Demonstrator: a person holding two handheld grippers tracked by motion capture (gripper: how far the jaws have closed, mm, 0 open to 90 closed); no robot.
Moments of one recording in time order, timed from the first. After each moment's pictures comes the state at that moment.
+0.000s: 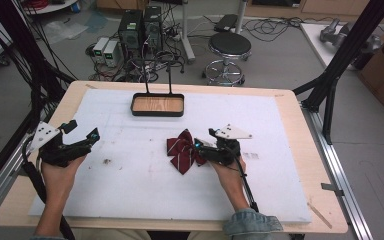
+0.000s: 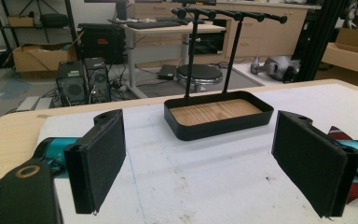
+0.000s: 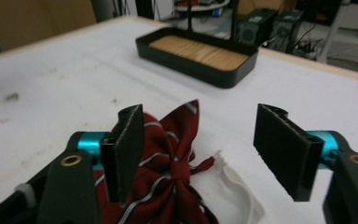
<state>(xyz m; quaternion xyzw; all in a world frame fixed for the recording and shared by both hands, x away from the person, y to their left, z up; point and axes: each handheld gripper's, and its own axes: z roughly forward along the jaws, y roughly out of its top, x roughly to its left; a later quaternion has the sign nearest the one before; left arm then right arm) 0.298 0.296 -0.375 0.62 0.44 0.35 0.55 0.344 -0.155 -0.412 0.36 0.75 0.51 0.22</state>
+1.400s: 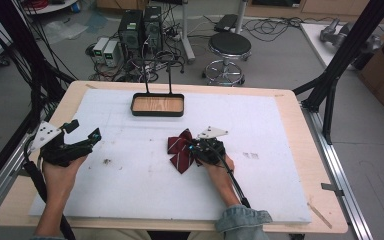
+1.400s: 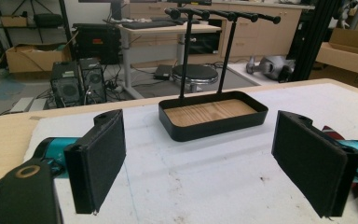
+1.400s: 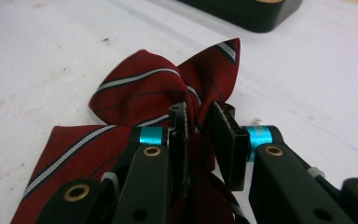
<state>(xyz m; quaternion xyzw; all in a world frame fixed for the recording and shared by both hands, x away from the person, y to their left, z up) 0.299 0.293 -0.374 0.62 0.43 0.35 0.55 0.369 -0.126 -0.447 0.36 0.80 0.44 0.18</state>
